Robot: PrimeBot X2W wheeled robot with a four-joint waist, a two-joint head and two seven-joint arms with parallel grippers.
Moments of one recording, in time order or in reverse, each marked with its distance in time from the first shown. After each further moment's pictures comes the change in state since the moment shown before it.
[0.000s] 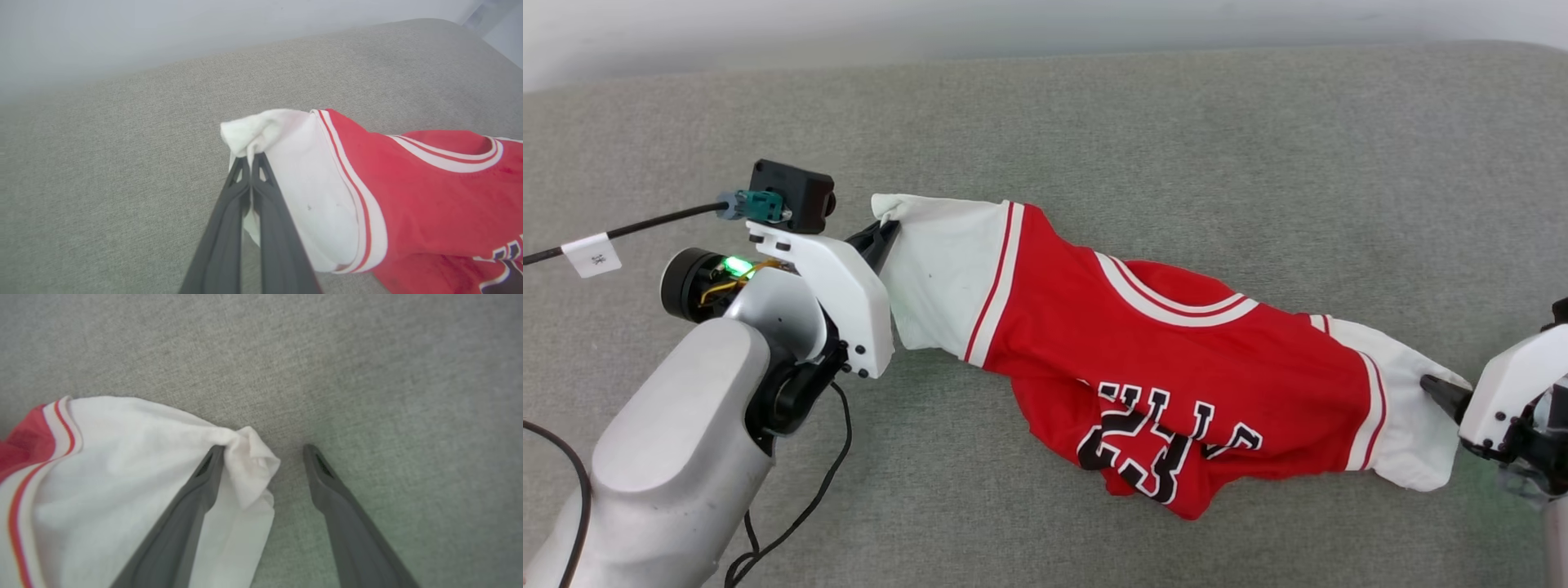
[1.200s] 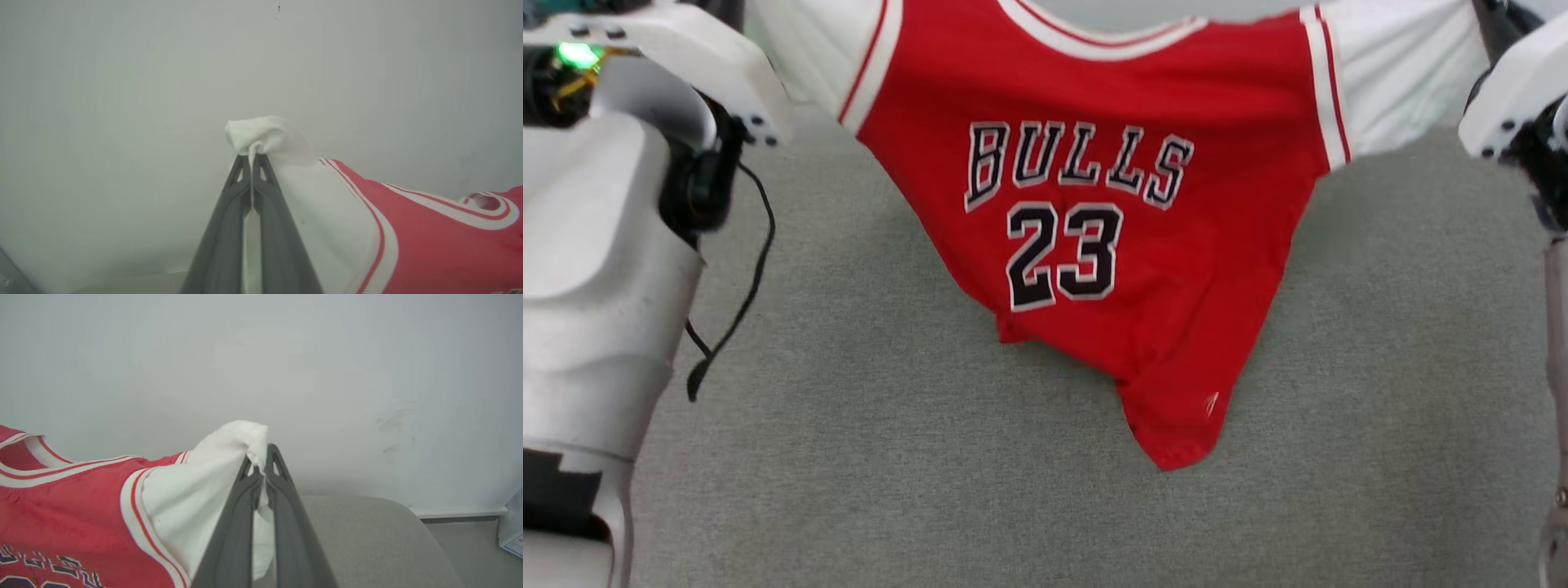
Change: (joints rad) left arm -0.375 -0.073 0.116 0.376 0.068 0.012 -0.346; right arm -0.502 -0.018 0.207 0.019 -0.105 0.000 -0.393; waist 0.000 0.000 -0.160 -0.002
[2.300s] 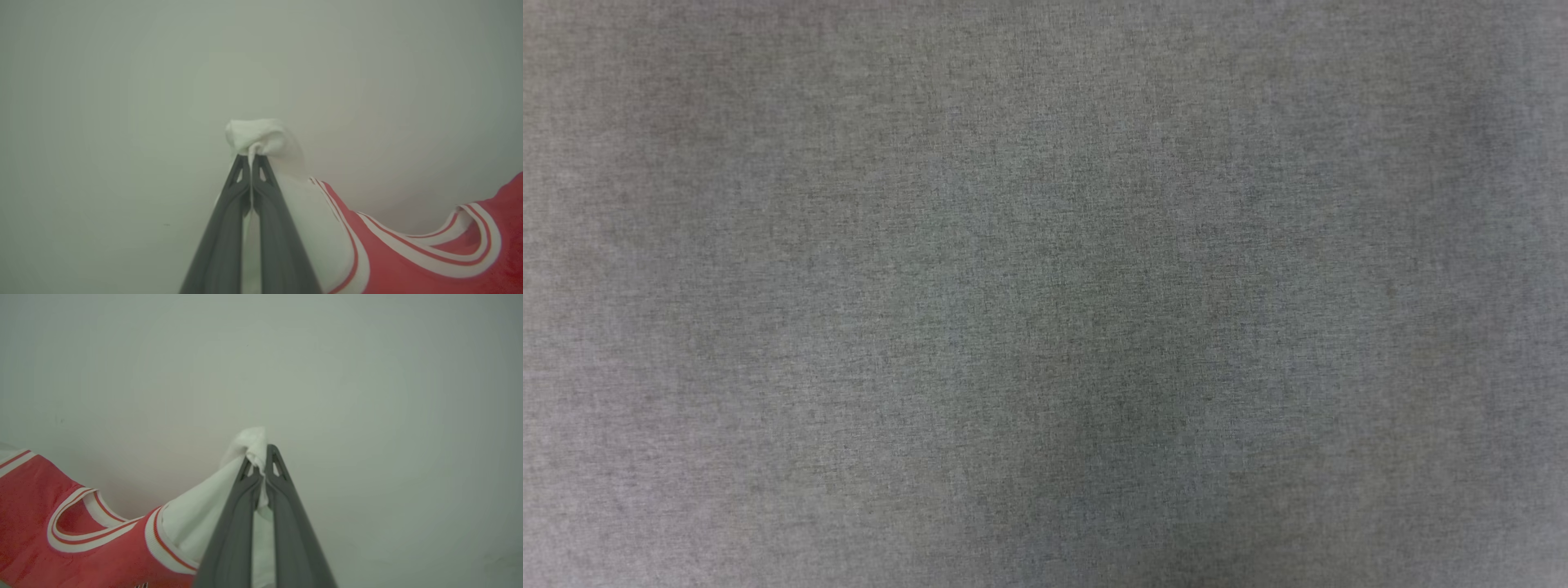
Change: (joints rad) left arm -0.653 -0.001 0.030 0.277 0.075 -0.112 -0.202; right arm -0.786 0.070 0.127 0.369 -0.076 0.000 -0.431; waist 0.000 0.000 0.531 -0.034
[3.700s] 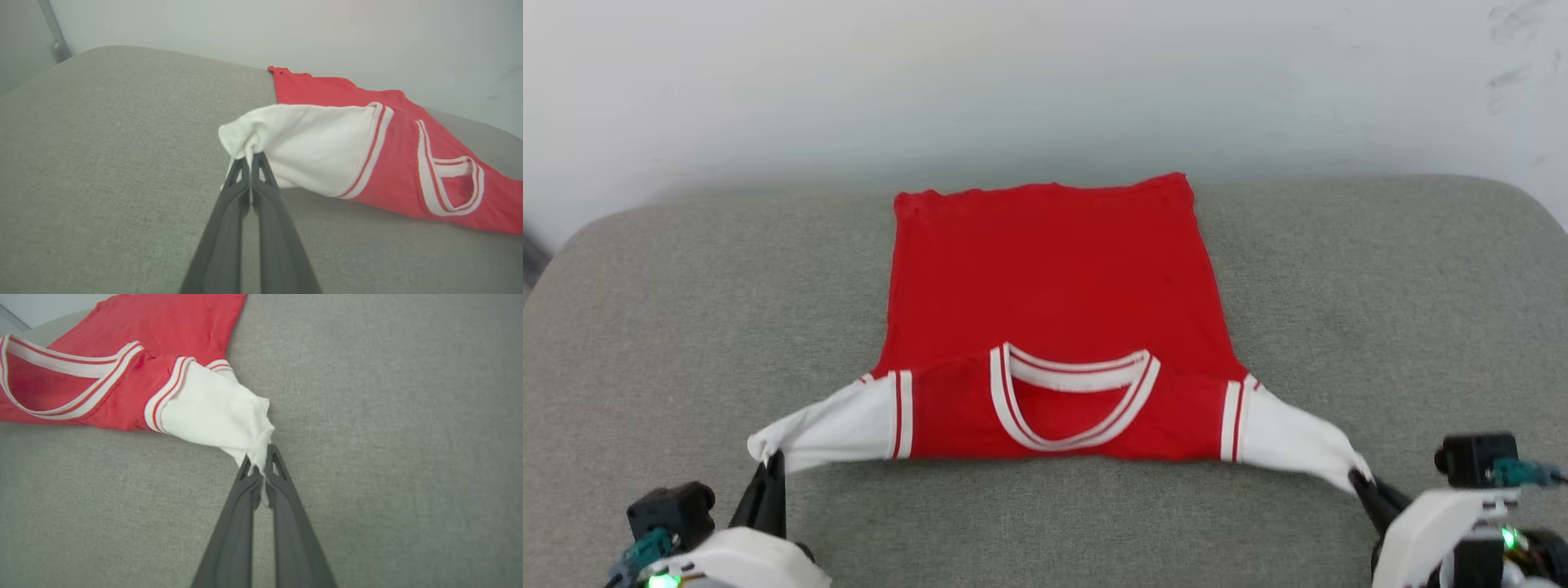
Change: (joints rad) left arm 1.664 -0.002 0.154 -0.751 -0.122 0.275 0.067; right arm 1.572 -0.158 0.116 -0.594 0.338 0.000 0.326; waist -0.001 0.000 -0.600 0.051
